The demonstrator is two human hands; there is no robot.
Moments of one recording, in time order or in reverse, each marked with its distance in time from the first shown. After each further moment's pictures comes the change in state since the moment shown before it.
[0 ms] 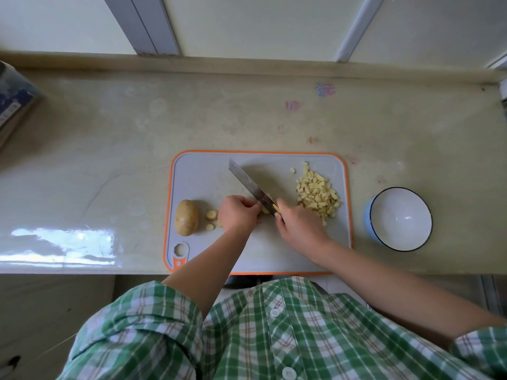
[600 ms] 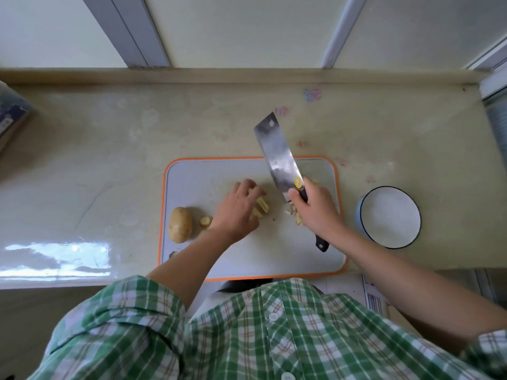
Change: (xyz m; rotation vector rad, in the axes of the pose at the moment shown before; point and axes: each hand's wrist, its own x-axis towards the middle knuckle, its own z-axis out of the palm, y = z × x) left_hand 0.026 -0.002 -0.011 0.763 -0.160 0.960; right_hand 0.008 0.032 -0.033 0.506 0.310 0.186
